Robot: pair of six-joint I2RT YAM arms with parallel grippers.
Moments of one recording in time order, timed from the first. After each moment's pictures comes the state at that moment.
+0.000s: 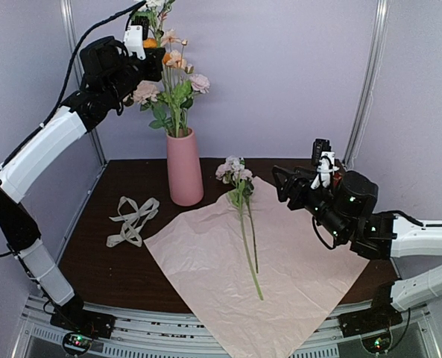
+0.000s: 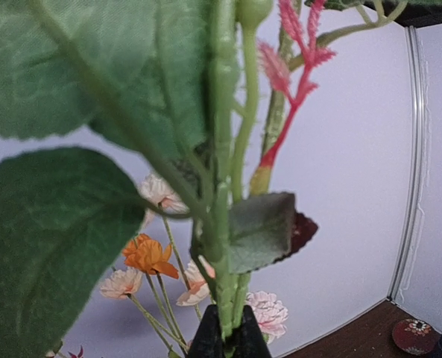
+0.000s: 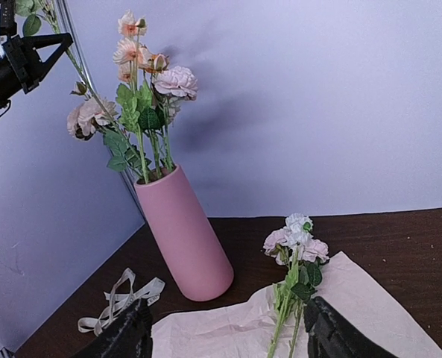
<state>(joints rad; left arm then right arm) -0.57 1.67 1.92 -0.03 -0.16 0.09 1.01 1.07 0.69 0.43 0.55 0.30</state>
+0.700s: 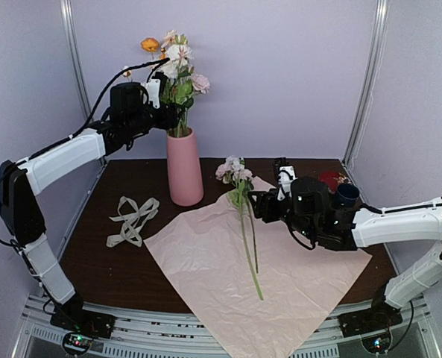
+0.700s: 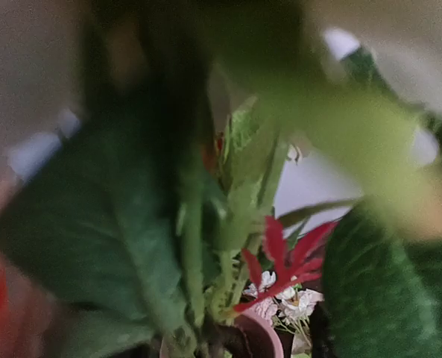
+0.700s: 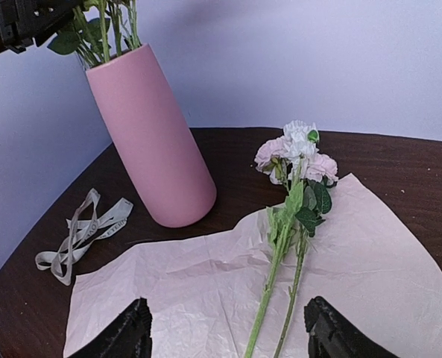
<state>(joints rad) -0.48 1.73 1.62 -0.01 -0.01 -0.05 0.94 1.38 0.77 0.35 0.43 0.39</state>
